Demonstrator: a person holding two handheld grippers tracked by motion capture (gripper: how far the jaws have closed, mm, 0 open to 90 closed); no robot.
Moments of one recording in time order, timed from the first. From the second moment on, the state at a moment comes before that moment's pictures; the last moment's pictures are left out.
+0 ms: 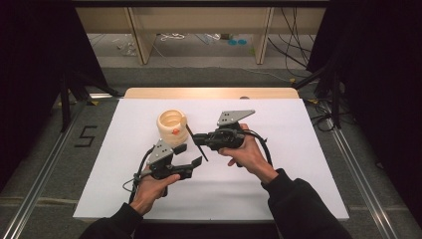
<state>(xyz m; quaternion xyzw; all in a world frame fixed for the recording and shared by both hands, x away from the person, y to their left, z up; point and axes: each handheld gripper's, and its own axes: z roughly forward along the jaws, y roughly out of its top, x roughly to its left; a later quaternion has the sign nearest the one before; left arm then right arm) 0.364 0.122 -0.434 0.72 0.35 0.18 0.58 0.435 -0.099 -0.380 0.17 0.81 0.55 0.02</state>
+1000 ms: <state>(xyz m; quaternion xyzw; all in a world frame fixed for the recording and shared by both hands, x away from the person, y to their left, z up) 0.371 0.124 -0.435 0.71 0.34 0.14 0.60 0.429 -0.088 -0.385 0.15 0.81 0.57 0.01</state>
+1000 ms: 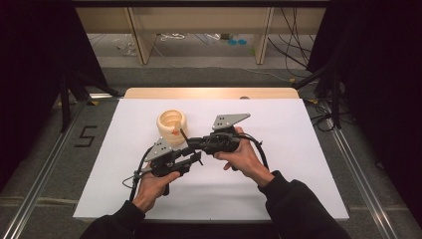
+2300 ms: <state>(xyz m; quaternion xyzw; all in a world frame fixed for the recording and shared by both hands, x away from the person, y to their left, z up) 0.374 0.130 -0.436 0.71 0.34 0.13 0.61 0.429 -0.086 -0.381 0.15 0.82 0.56 0.01</state>
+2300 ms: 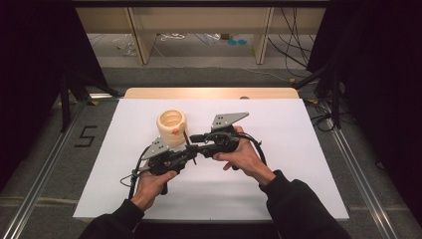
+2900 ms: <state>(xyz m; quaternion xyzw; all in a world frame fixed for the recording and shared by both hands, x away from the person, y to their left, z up) 0.378 0.141 -0.434 0.71 0.35 0.16 0.59 0.426 -0.118 -0.370 0.21 0.81 0.54 0.05</state>
